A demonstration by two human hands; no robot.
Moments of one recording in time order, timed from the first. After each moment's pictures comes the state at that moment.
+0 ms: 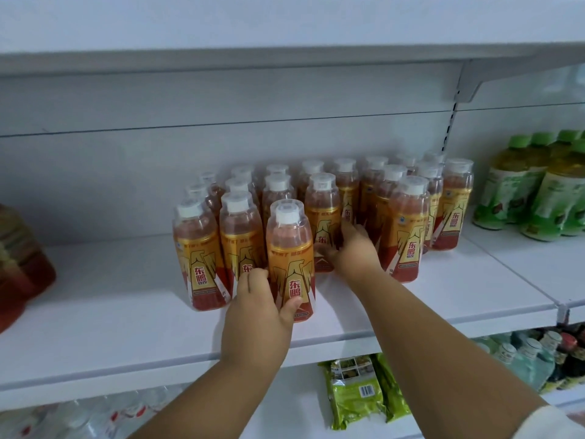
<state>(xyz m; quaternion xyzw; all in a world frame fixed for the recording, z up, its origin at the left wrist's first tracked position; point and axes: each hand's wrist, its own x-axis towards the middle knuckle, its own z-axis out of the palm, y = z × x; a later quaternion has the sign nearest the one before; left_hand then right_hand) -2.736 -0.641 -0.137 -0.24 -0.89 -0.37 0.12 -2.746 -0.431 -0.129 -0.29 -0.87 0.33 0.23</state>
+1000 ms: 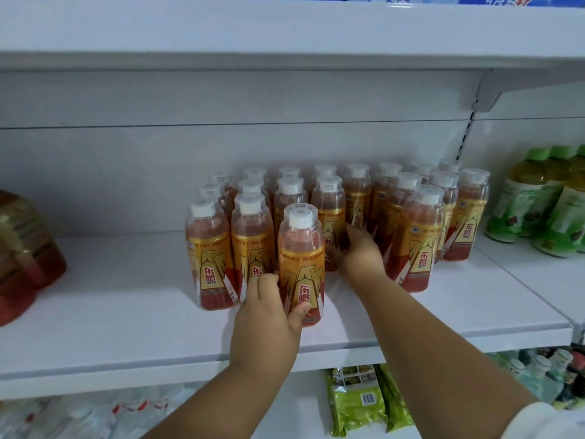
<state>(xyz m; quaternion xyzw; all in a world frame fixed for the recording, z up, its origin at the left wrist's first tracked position) -2.736 -0.641 -0.143 -0.25 -0.88 -0.38 0.12 -2.761 -0.426 -0.139 -0.26 -0.85 0.37 0.27</state>
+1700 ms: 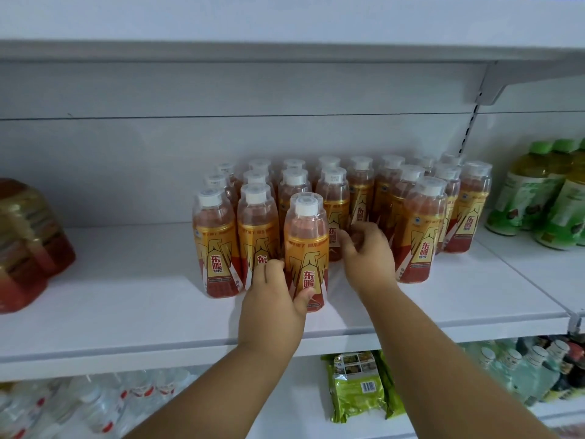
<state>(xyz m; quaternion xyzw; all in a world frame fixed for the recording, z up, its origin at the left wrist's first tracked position) -2.738 -0.638 -0.141 -0.24 -0.88 -0.38 0.12 -2.722 -0.455 -0.134 -0.28 -0.80 0.39 0.35</state>
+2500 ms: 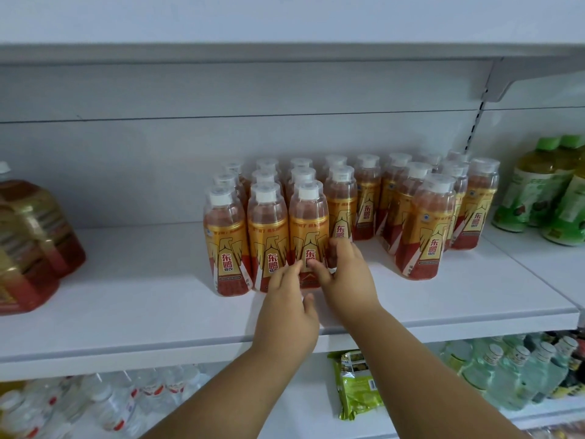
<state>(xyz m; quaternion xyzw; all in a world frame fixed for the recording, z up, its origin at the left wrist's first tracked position) -2.735 -0.645 -0.147 -0.28 -0.85 -0.44 0.02 -2.724 -0.505 -0.156 -0.19 -0.86 0.33 0.33</state>
